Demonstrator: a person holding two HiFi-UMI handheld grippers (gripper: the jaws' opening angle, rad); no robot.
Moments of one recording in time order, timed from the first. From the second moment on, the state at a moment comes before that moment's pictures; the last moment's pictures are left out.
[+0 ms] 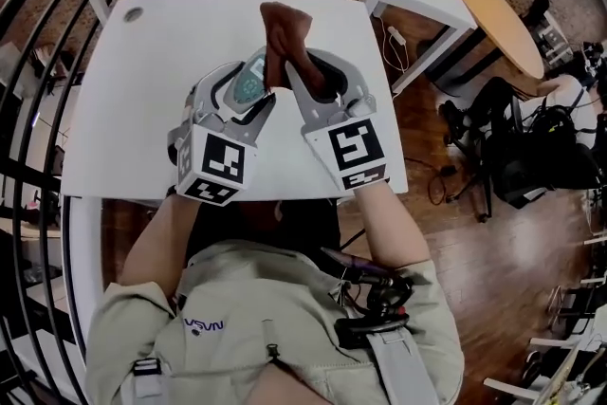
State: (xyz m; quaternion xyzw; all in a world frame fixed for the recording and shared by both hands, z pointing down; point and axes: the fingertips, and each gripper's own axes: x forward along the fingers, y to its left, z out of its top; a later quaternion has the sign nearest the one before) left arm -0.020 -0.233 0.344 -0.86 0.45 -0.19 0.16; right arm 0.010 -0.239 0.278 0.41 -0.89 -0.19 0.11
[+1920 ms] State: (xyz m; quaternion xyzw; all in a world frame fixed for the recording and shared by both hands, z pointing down) left arm -0.068 -0.215 0.235 -0.90 0.21 0.30 -0.24; right arm -0.046 -0.164 0.288 0.18 -0.97 -0.13 0.04
